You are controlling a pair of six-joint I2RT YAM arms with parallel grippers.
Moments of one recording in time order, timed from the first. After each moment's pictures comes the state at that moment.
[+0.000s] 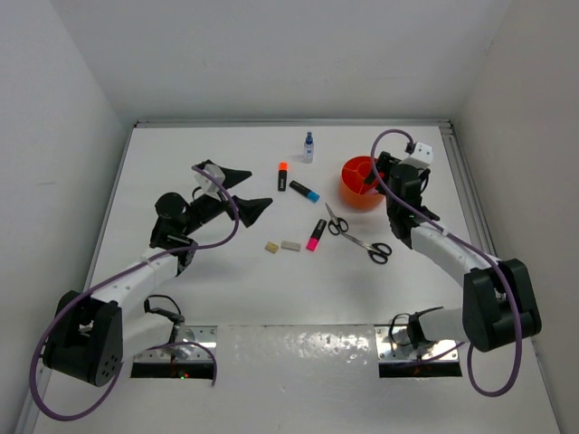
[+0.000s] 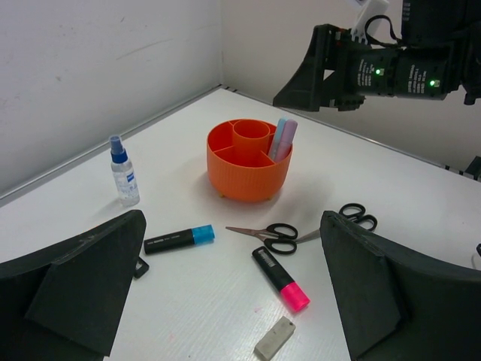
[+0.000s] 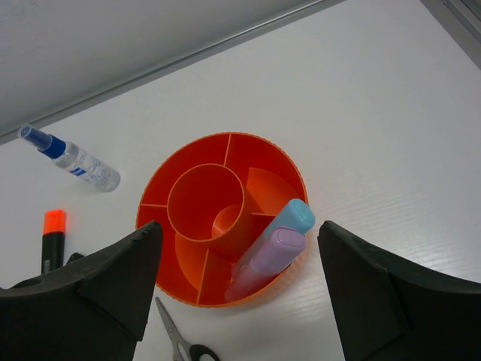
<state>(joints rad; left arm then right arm) -0.29 1.12 0.50 0.82 0.65 -0.19 0.26 1.35 0.68 0.37 0.43 0.40</state>
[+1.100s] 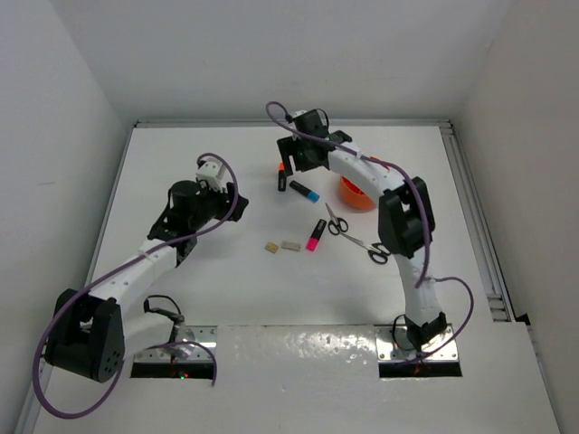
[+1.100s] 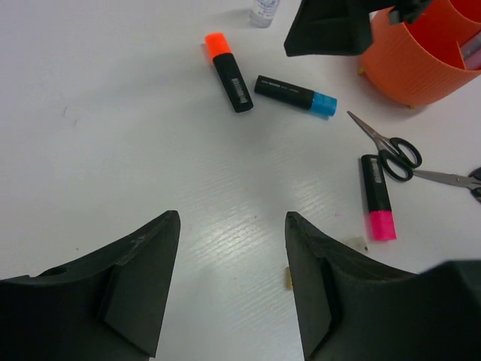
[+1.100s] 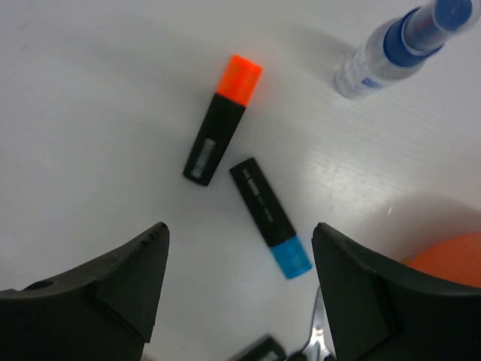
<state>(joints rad) -0.27 1.14 0.60 0.20 0.23 -0.15 0.53 2.16 1.84 -0.50 0.06 0.16</state>
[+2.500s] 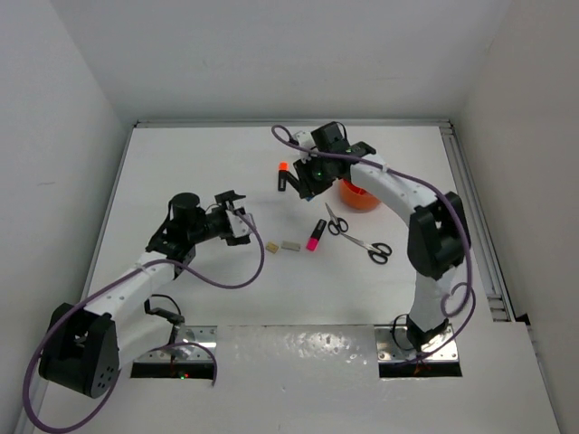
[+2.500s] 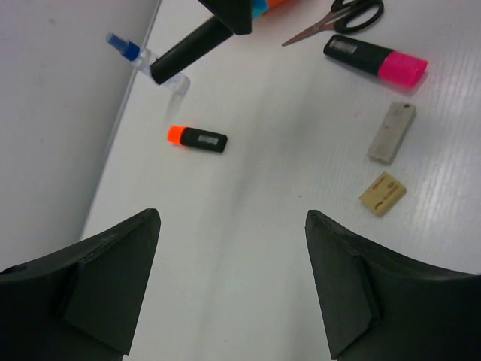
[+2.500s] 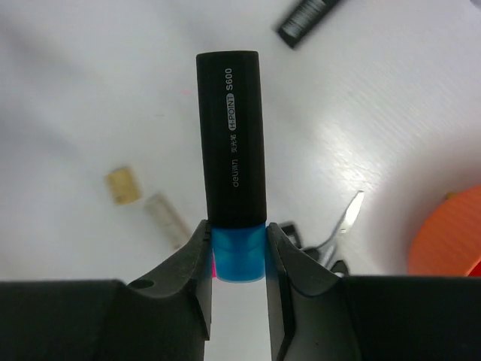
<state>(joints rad) -0.29 1.06 0.52 0.15 0.63 0.81 0.50 1.97 1.58 -0.61 -0.23 -0.10</state>
